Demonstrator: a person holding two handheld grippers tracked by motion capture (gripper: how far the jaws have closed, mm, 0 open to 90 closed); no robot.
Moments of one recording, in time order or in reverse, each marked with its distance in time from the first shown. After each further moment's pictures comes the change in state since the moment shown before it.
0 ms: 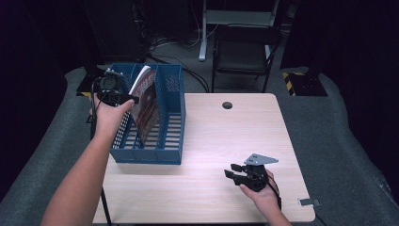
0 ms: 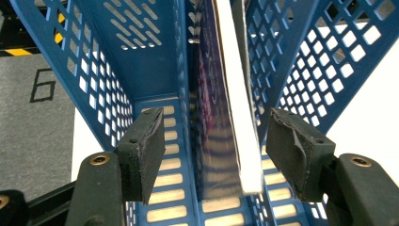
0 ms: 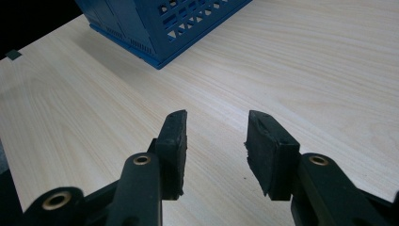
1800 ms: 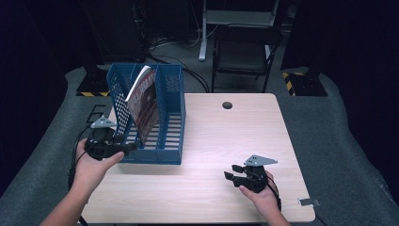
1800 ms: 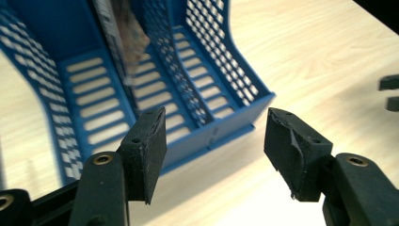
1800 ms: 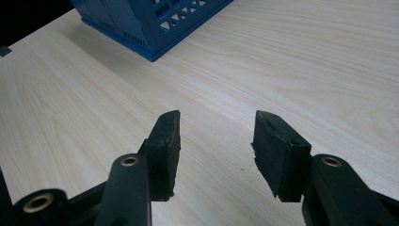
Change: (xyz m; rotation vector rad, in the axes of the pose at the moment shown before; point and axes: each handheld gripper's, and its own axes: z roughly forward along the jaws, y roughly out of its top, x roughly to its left) left arm -0.019 -0.127 -0.053 -0.015 -0.282 0.208; right arm -0.002 -0.006 0.003 0.018 -0.015 0.020
